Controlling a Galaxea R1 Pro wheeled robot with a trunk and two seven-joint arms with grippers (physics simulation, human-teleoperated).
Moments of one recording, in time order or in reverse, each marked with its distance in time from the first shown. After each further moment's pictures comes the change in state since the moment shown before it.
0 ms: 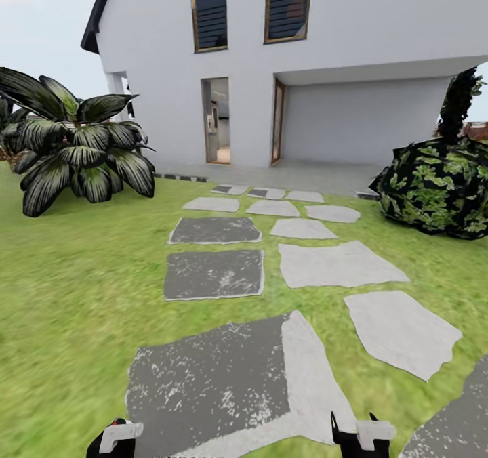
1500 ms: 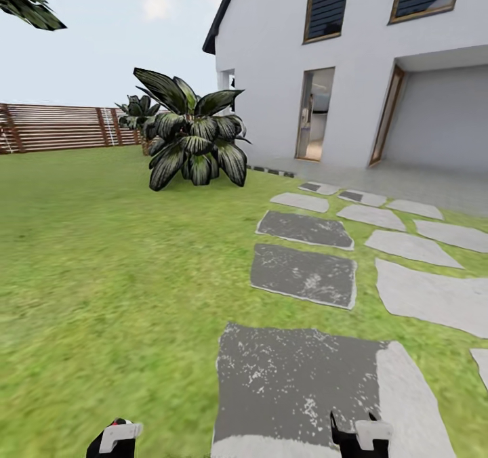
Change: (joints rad) left arm 0.000 0.000 0.000 0.000 0.000 0.001 0.001; right arm 0.000 0.002 0.003 0.000 0.000 0.000 0.000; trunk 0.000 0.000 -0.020
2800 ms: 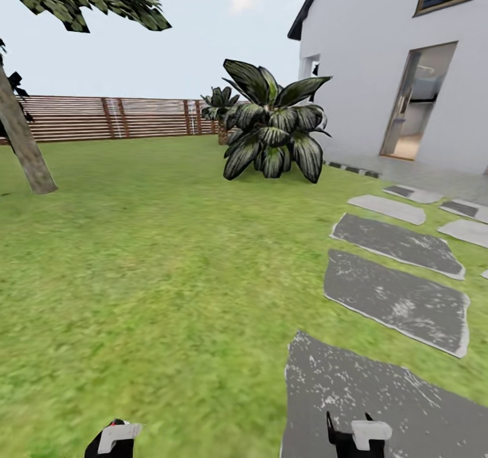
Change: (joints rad) left arm 0.000 0.002 0.001 0.001 0.000 0.003 0.016; right arm 0.000 0.016 -0.001 0.000 0.002 0.000 -0.002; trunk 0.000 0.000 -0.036
